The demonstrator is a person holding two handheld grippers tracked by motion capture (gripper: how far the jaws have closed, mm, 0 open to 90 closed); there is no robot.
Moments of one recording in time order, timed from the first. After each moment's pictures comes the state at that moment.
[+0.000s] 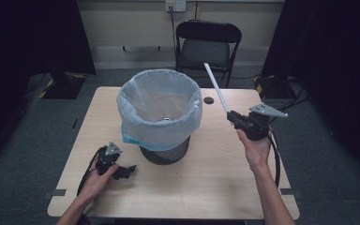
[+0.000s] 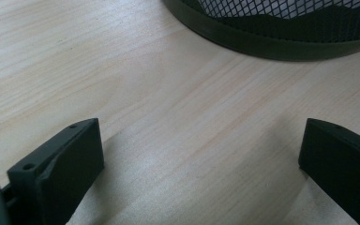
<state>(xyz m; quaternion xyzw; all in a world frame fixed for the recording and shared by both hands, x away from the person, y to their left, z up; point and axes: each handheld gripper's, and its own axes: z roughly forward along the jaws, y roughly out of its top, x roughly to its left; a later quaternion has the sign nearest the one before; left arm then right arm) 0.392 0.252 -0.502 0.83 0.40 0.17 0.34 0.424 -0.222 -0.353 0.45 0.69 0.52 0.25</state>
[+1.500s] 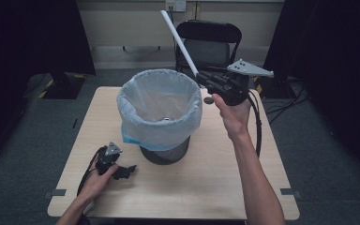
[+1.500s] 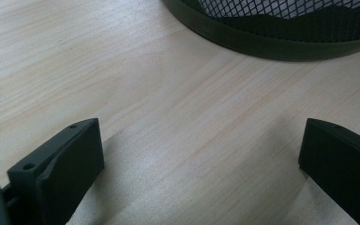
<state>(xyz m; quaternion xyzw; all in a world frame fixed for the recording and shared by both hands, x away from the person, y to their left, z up) 0.392 0.252 -0.501 0.83 0.40 0.17 0.34 0.442 -0.138 -0.237 0.32 0.68 0.62 0.22</state>
